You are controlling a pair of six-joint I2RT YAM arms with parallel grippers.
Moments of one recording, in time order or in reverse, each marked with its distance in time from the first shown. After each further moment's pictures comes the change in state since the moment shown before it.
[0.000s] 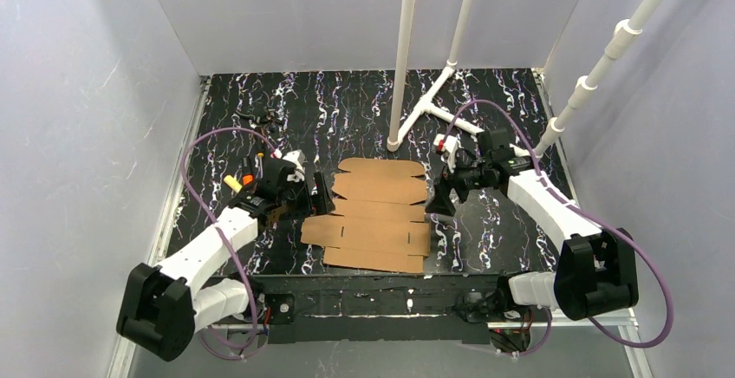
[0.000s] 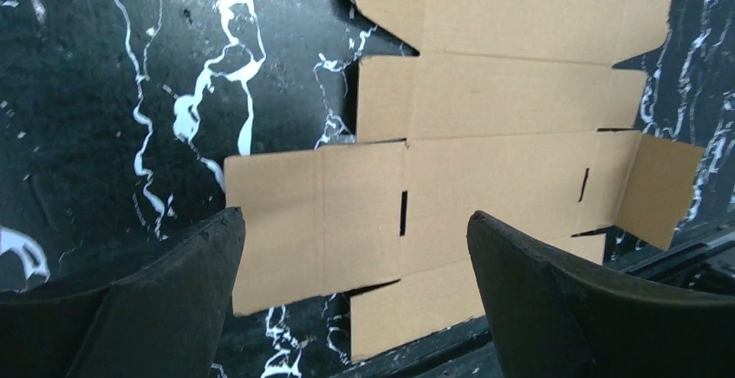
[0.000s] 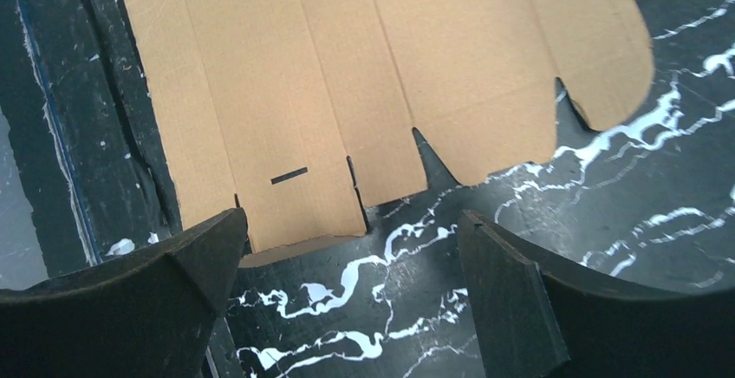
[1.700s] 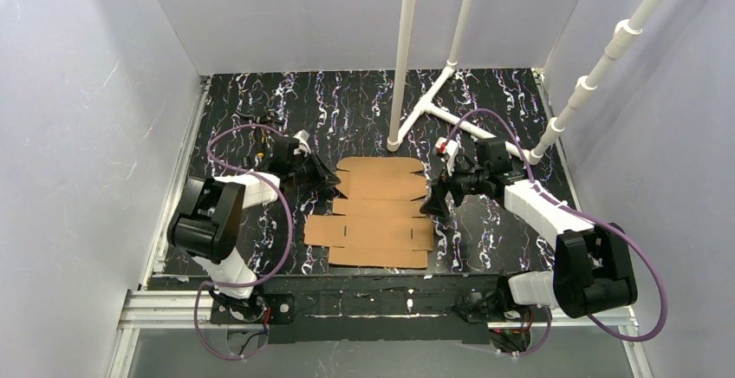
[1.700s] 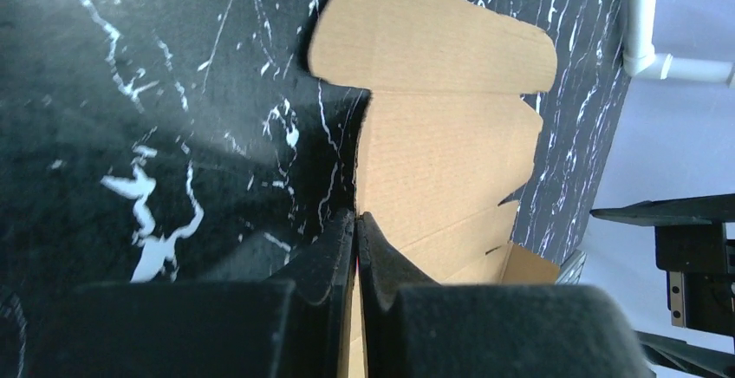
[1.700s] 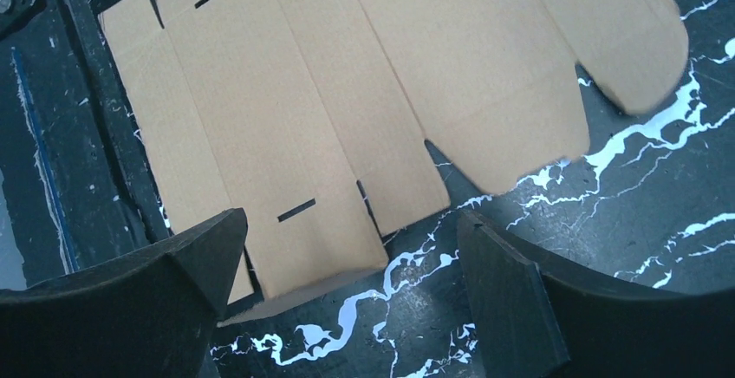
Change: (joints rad) left arm 0.178 0.629 0.127 0.593 0.343 -0.214; right arm 0.018 0.018 -0.153 0.285 -0.015 0.167
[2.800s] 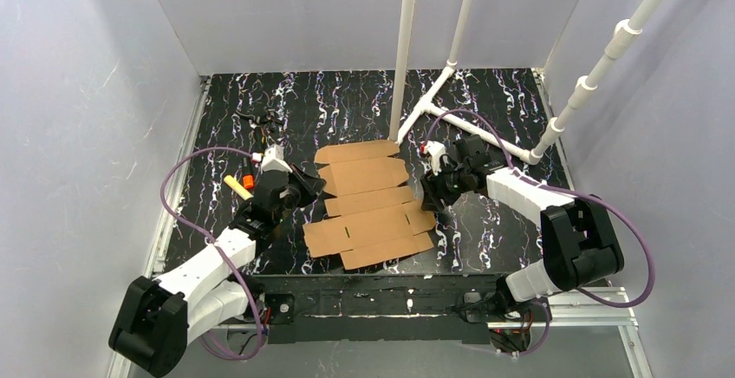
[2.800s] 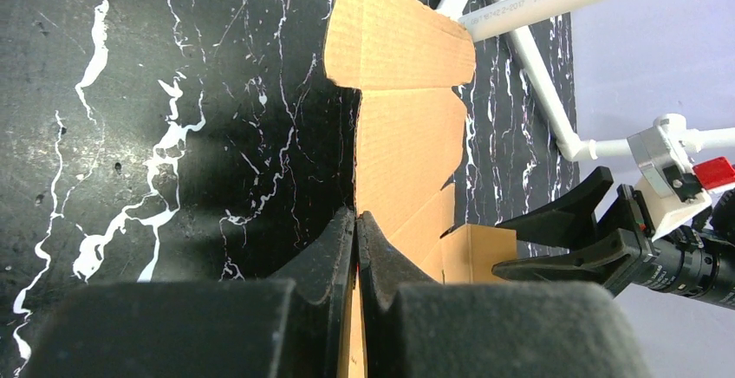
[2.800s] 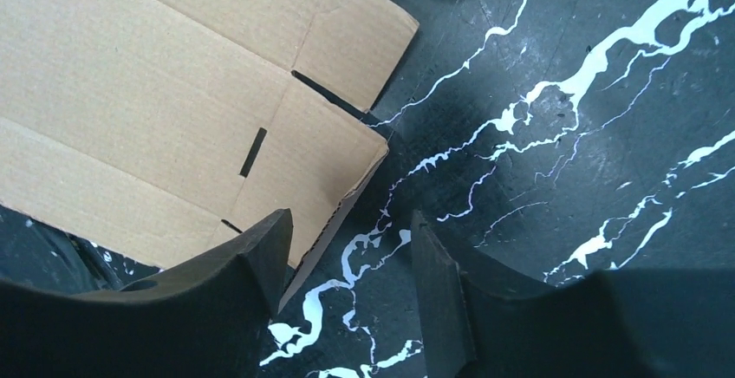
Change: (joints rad) left arm -0.183 -0.705 -0.343 0.008 -0.496 -0.110; right arm 0.106 0.151 0.092 -0.080 0.323 0.084
